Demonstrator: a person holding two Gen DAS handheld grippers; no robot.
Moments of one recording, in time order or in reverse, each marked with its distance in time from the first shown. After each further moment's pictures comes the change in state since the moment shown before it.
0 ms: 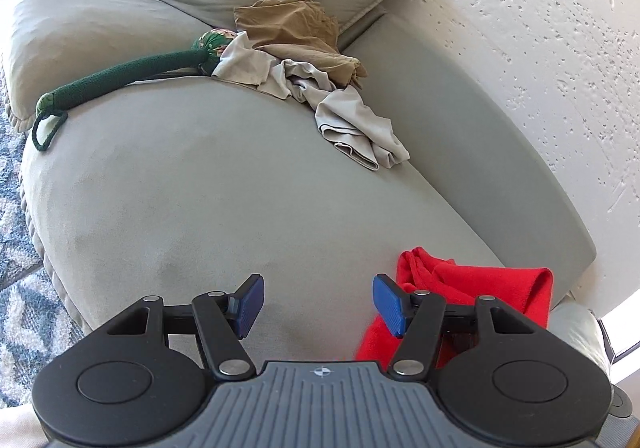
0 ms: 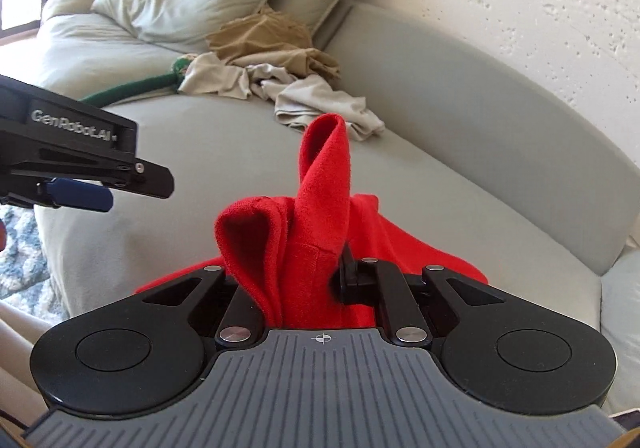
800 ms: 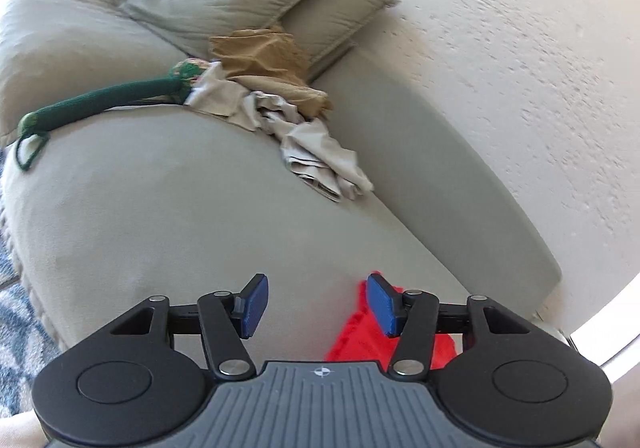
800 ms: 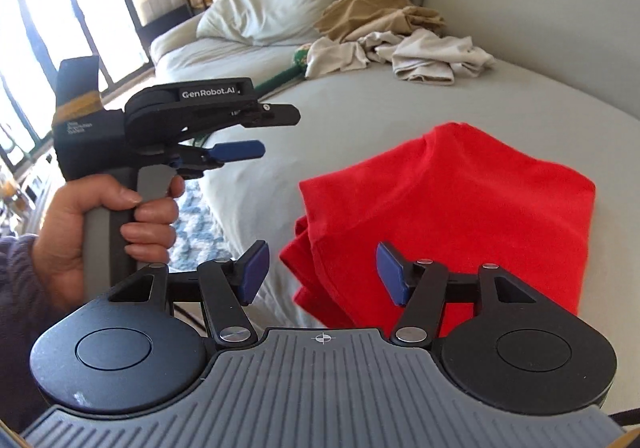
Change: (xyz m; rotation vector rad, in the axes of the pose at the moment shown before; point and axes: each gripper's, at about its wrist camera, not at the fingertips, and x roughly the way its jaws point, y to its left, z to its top) left arm -0.015 -0.013 -0.002 0.058 -0.092 -0.161; right arm -0.059 -0.064 -0.030 0.261 0.119 0.529
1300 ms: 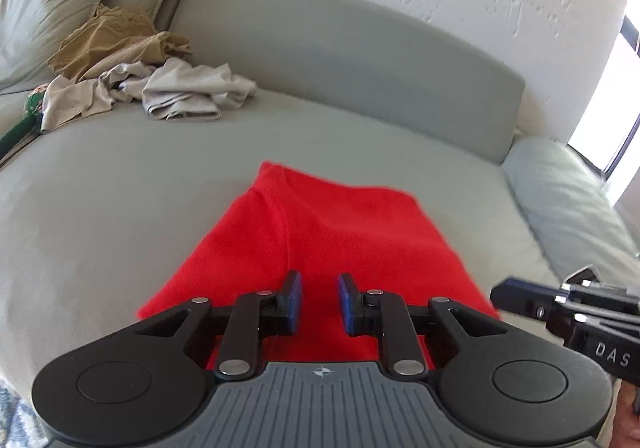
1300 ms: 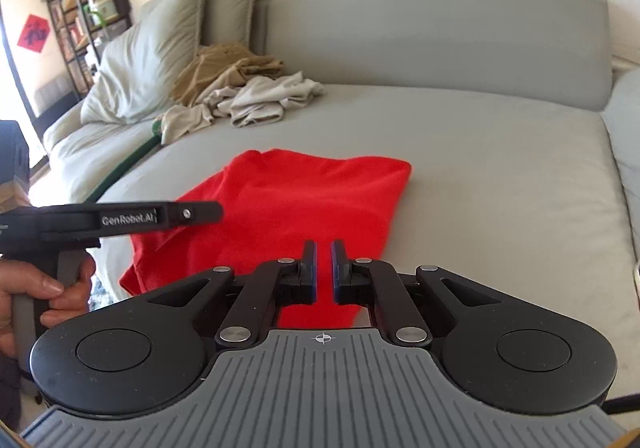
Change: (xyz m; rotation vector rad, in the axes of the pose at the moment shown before) left arm 0.062 -0.083 -0.066 0.466 0.284 0.054; right arm -0.013 -0.094 -0.030 0.166 -0.173 -0.303
